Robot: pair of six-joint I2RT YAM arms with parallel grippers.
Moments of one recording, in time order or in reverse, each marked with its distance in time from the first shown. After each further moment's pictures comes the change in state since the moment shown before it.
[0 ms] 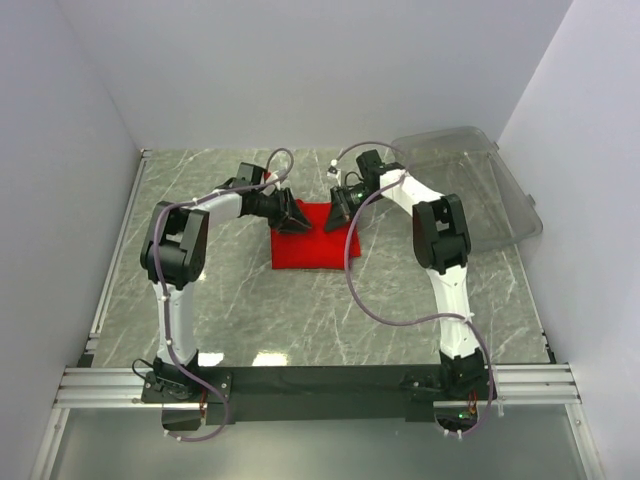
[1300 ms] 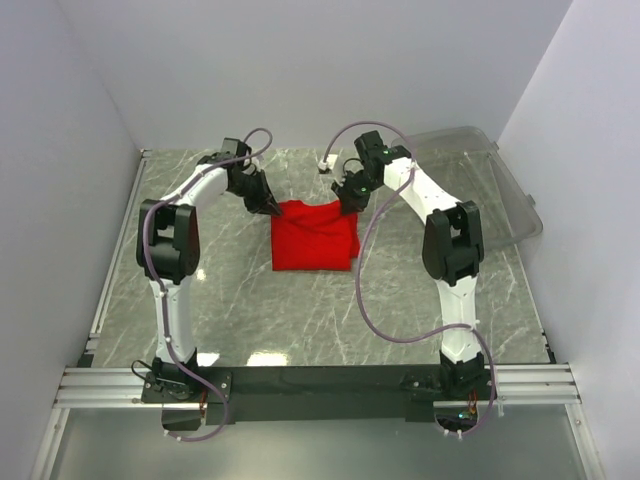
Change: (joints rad) left arm 0.090 0.040 0.303 -0.453 -0.308 0.130; right arm 0.046 -0.180 0.035 -0.140 0.446 -0.629
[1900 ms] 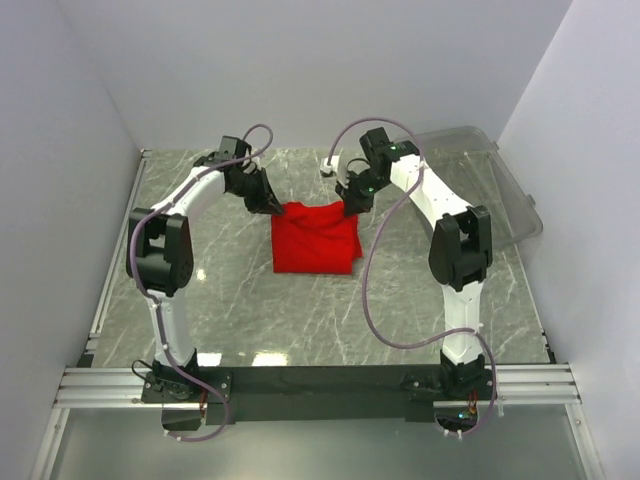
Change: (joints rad) left arm -0.029 -0.145 -0.101 0.014 -0.005 -0.016; right arm 0.000 -0.087 -0.019 -0.131 -0.071 -0.157
